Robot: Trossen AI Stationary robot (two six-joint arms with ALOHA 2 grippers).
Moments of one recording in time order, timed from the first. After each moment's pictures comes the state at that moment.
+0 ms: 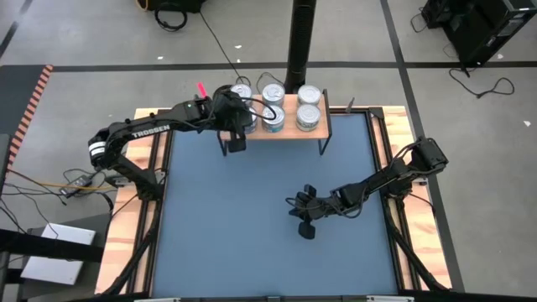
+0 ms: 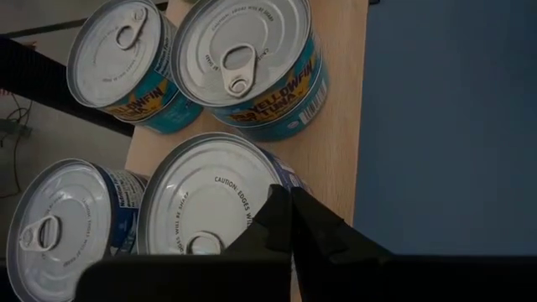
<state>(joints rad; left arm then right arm) 0.40 1.49 1.37 -0.69 -0.16 0.41 0.33 1.68 0.65 0.28 0.24 0.49</state>
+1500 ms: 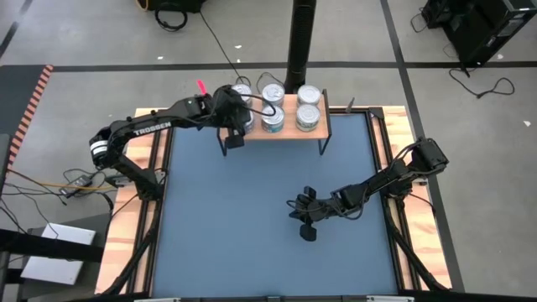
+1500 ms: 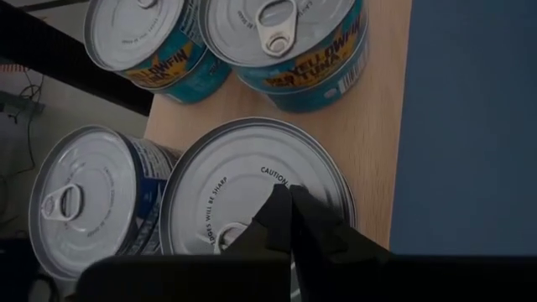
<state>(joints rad) 0.44 1.51 1.38 -0.73 -0.18 0.42 0.34 1.68 0.65 0.28 0.23 0.48</state>
